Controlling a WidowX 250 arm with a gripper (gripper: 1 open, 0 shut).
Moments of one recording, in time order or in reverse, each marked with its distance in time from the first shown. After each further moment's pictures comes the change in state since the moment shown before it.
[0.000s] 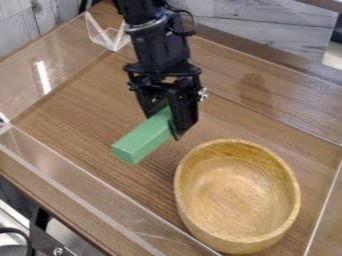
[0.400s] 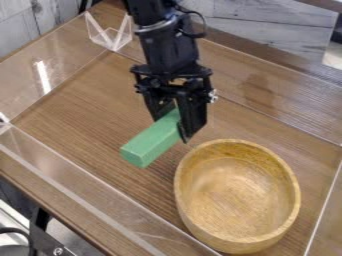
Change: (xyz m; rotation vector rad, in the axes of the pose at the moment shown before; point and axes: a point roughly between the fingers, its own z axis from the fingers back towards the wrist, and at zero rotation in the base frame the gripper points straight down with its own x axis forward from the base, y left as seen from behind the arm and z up) arm 0.001 -0.009 -0.002 -0.008 0.012 0.015
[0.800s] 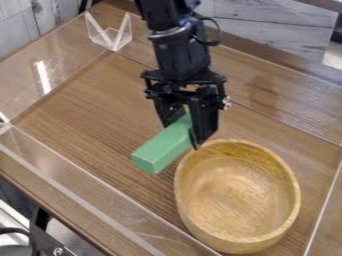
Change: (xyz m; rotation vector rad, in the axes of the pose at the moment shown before) arm 0.002 -0.012 -0.007 0.001 0.021 0.009
